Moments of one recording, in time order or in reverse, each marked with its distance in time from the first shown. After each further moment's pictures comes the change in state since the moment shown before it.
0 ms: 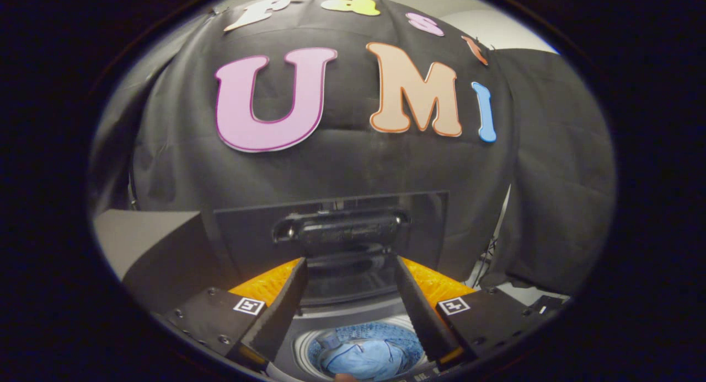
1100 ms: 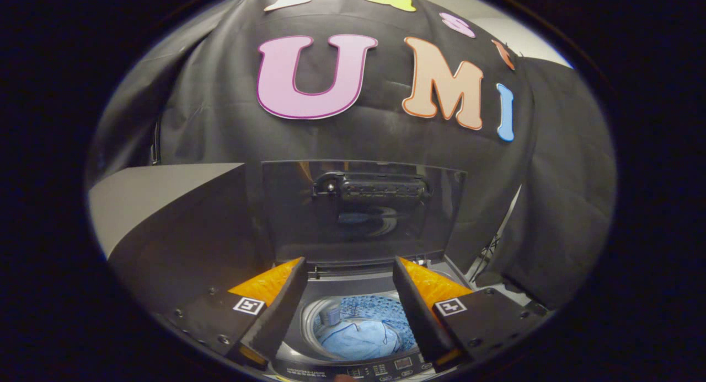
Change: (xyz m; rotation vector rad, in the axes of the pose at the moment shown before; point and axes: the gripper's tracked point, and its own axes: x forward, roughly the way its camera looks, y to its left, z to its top) arm -0.059 0.033 -0.066 -0.105 0.128 0.062
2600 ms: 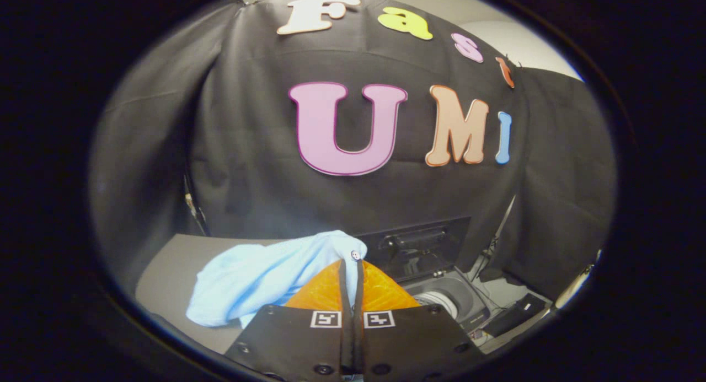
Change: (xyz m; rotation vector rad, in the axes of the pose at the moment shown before) arm -0.096 0.103 0.135 0.030 -0.020 -0.050
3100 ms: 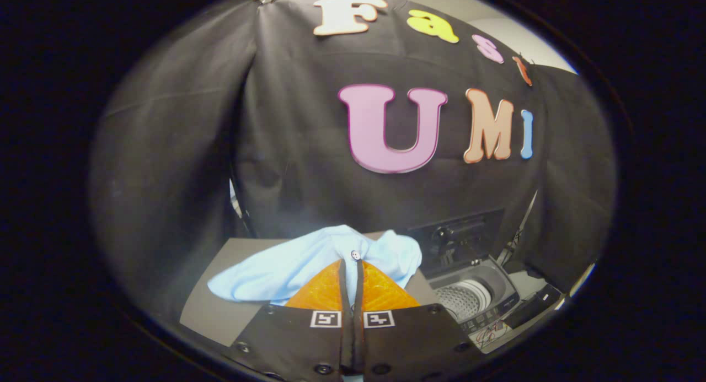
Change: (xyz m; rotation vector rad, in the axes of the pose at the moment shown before) arm -0.052 0.106 0.027 0.065 -0.003 0.121
